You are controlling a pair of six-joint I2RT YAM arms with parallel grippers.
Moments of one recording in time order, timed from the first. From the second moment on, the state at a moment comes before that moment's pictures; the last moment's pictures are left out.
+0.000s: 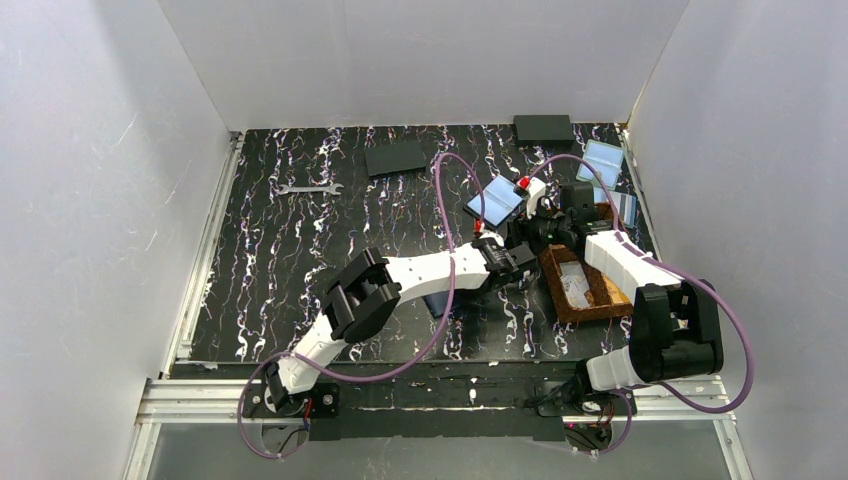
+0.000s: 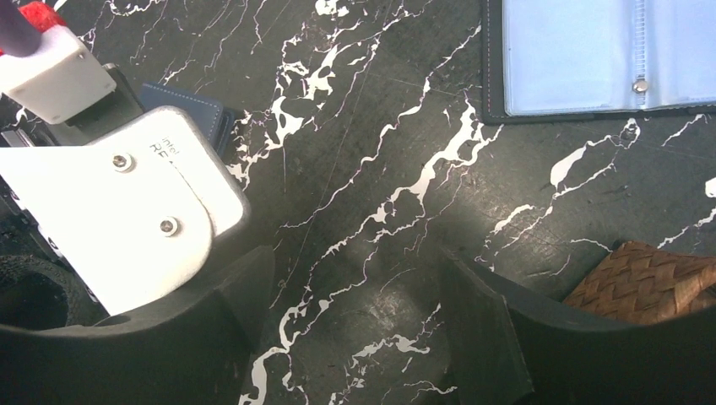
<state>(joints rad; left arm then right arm) -1.15 2.26 1.85 -1.12 -0.49 -0.85 0.17 1.42 0.84 -0.24 -0.67 -0.29</state>
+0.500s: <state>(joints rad) -1.14 1.82 1.40 -0.92 -0.49 -0.83 0.17 1.42 0.84 -0.25 -0.74 -0.29</state>
